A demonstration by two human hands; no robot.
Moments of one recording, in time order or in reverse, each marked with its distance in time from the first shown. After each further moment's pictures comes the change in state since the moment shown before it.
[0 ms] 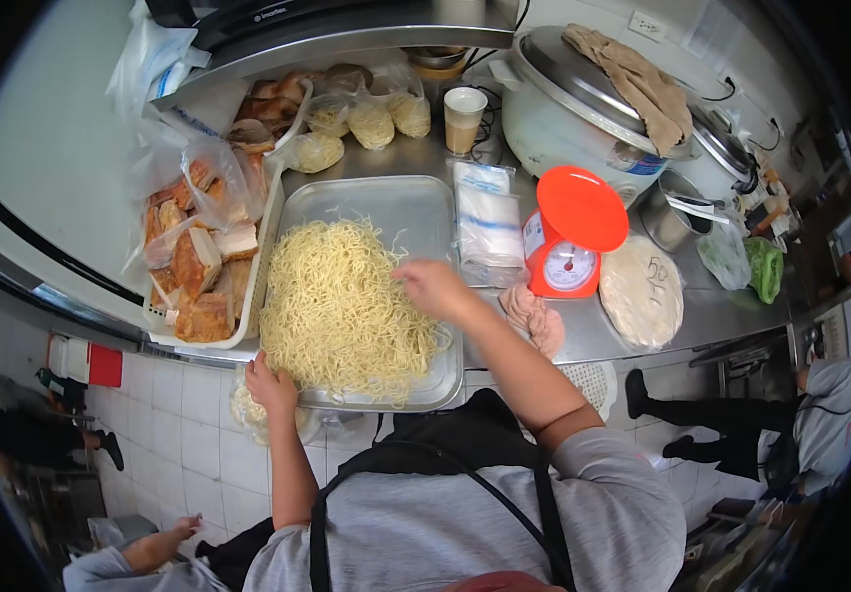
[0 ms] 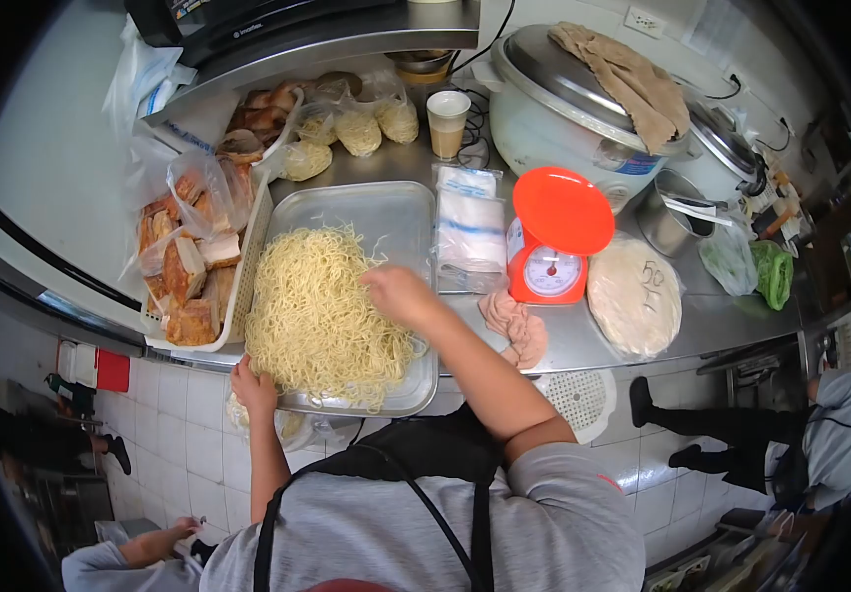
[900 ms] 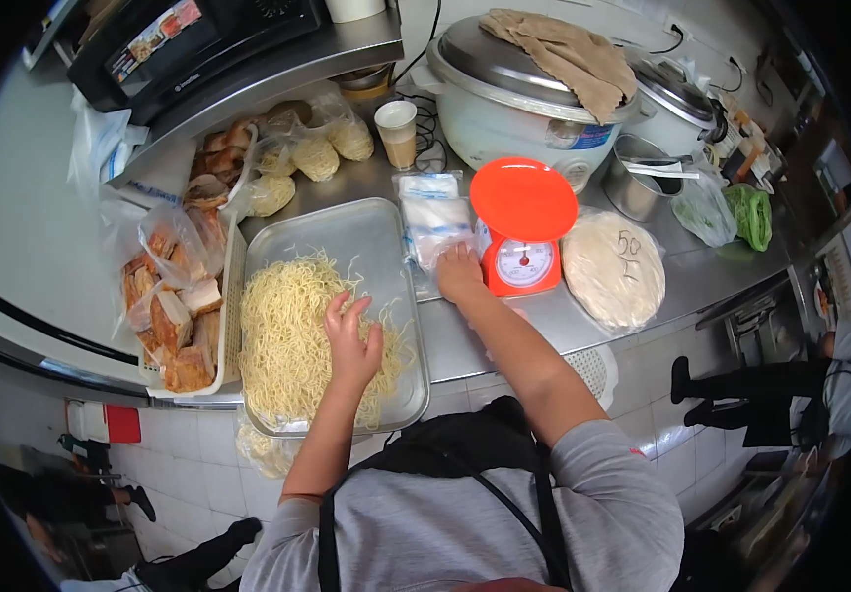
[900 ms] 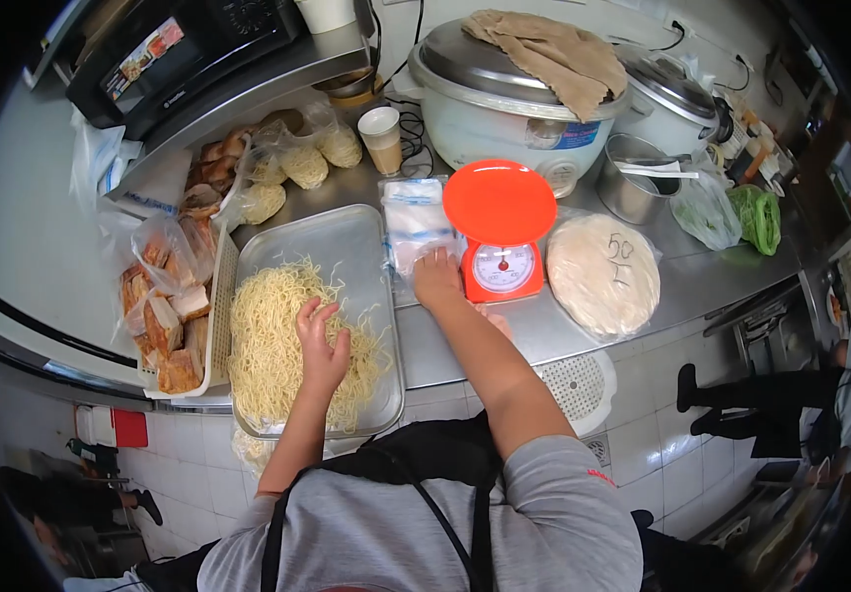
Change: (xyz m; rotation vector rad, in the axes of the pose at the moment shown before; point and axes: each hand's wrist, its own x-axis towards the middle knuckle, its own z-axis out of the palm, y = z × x) left_hand -0.036 0.227 0.014 -0.545 -0.131 0.853; right_hand -0.025 0.155 -0.028 -0.869 0.058 0.391
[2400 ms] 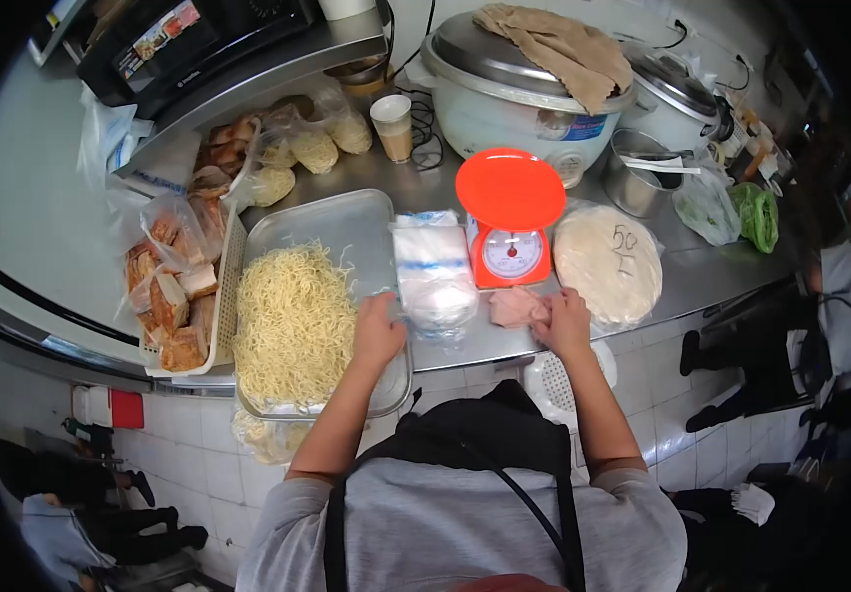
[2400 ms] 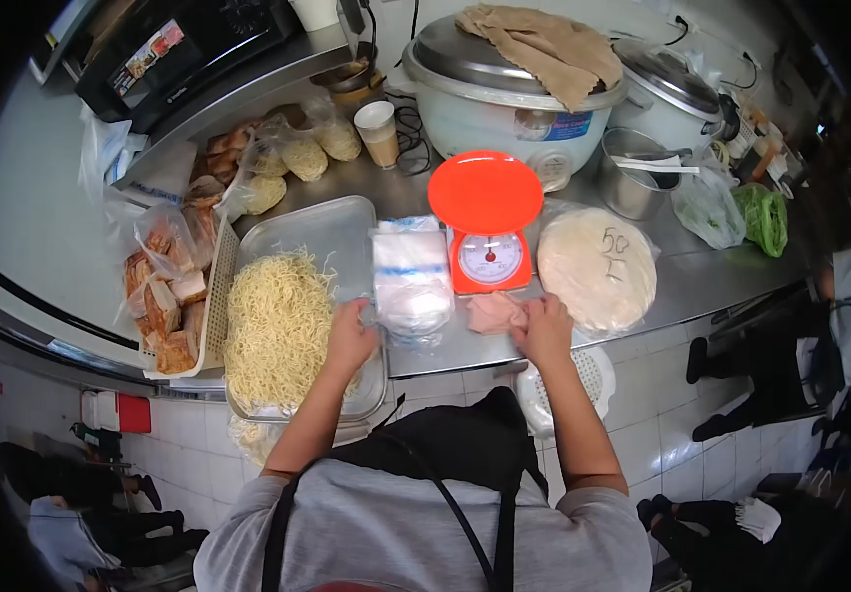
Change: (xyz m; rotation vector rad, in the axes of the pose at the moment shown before) left_hand -0.016 0.006 0.066 0.002 -0.126 -0.206; right_hand -0.166 0.123 -0.084 0.325 0.431 0.108
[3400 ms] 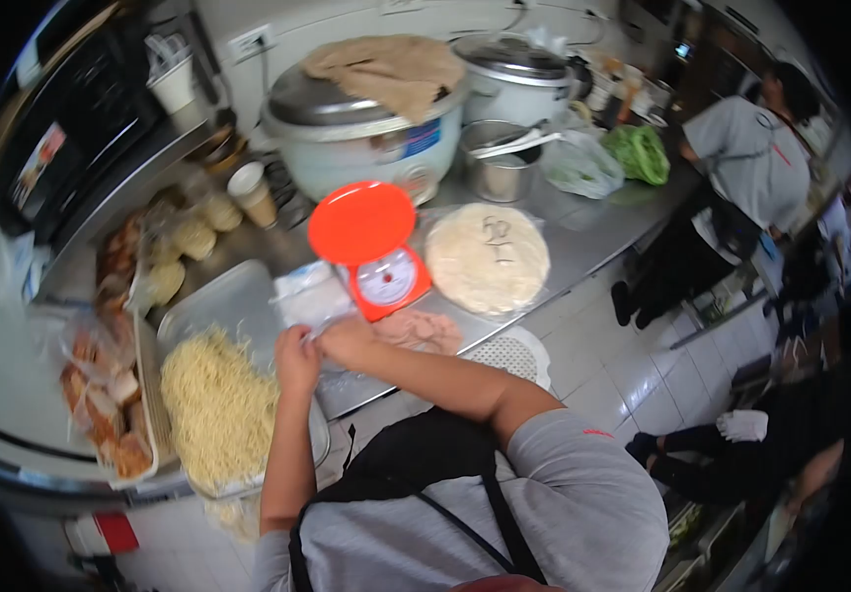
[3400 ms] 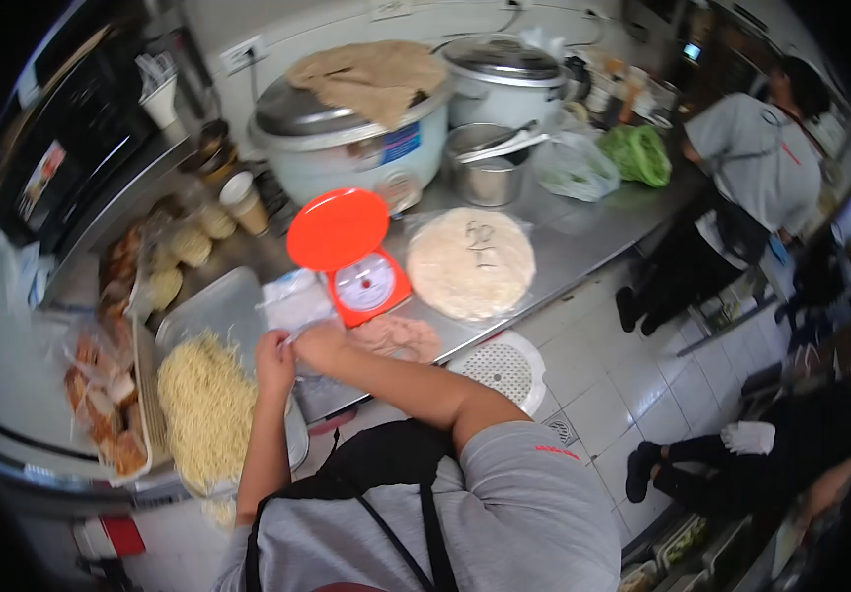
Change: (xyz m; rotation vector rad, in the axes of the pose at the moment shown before) left_hand 0.036 0.026 0.036 -0.024 0.041 0.275; right_hand 0.058 -0.103 0.070 -0.047 -0.488 -0.336
